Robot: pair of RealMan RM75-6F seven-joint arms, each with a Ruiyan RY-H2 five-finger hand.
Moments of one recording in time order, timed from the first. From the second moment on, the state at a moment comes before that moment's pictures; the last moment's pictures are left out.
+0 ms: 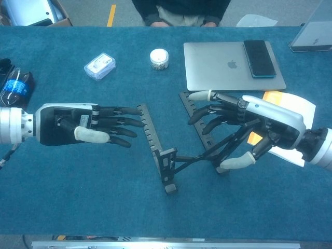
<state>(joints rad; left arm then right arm) -1.01 -1.18 0.37 -1.67 1.91 0.98 -2.00 0.60 -1.32 -0.24 -1.67 -1.84 1.21 1.04</state>
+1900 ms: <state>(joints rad) -1.05 -1.37 0.36 -1.59 1.75 0.98 -2.23 0.59 -1.32 -0.26 -1.64 -1.85 1.25 1.06</state>
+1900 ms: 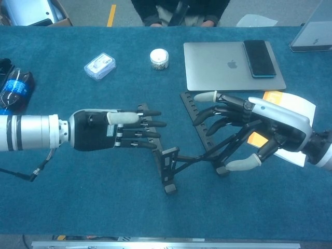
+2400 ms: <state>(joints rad) -1.05 -1.42 0.33 -1.62 1.75 0.99 -2.32 0.59 -1.32 -0.26 -1.64 -1.84 1.25 1.05</state>
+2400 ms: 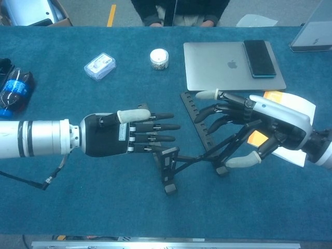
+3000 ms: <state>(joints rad) -1.03 -1.45 0.34 -1.61 1.74 0.99 -2.35 0.58 -1.32 -0.26 -1.62 -1.84 1.26 1.06</state>
